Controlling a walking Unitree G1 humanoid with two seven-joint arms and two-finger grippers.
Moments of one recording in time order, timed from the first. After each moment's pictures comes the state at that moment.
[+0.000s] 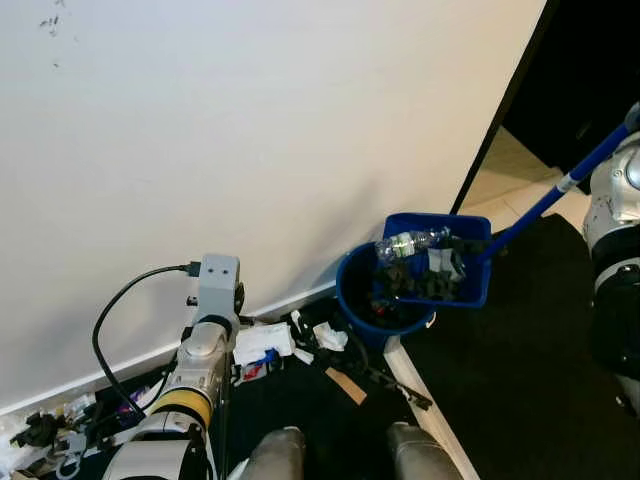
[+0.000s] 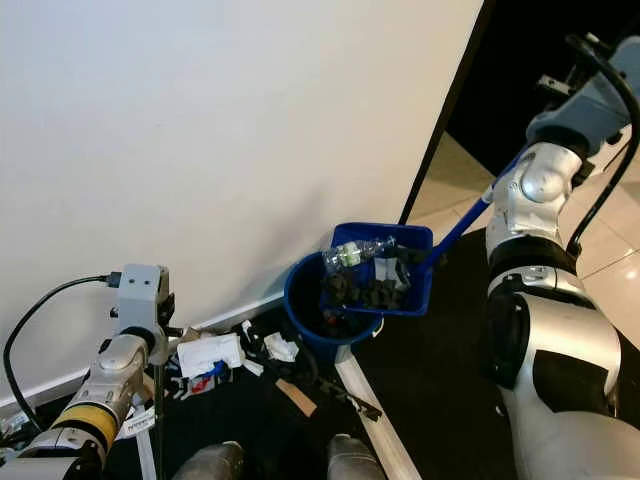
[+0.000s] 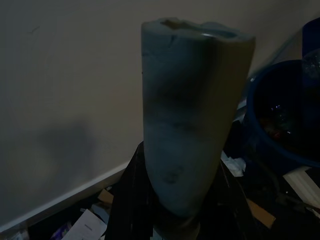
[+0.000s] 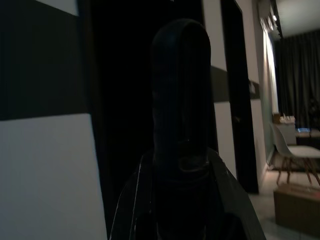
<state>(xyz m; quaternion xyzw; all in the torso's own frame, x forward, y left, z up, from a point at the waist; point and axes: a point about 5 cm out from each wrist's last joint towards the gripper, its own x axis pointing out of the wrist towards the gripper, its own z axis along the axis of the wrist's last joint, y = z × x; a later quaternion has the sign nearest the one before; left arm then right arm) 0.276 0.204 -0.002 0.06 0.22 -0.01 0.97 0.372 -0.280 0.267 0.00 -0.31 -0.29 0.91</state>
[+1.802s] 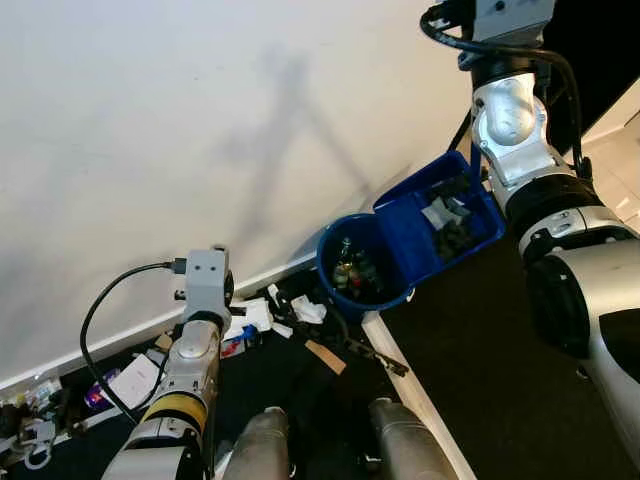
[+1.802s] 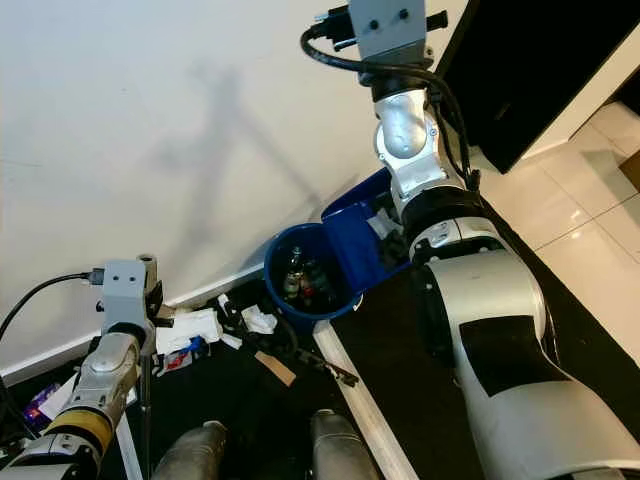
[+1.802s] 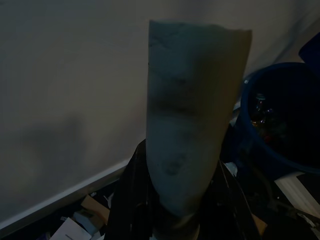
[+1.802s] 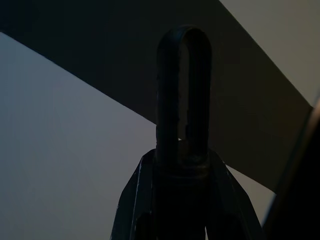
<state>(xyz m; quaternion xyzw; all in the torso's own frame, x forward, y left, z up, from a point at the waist) 0.275 0.210 0.007 0.06 0.16 0.02 0.98 0.391 -0.104 0.305 -0.18 -0.43 0.05 0.89</state>
